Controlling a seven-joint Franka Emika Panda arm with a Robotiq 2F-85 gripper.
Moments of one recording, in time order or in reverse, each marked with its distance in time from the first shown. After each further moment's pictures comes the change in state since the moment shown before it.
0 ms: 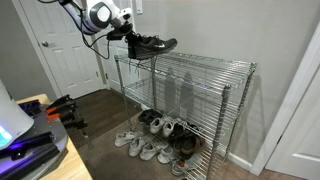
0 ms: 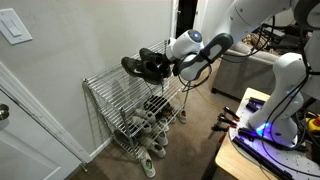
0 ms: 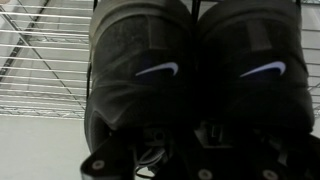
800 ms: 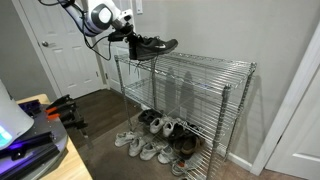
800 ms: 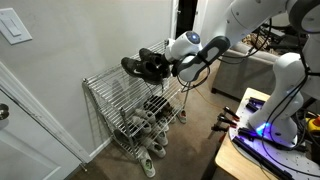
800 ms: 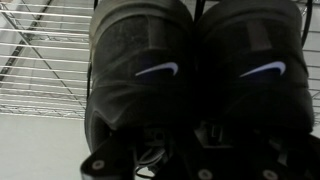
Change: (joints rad) arm -0.002 0.035 0.000 0.021 0.004 -0.001 0.007
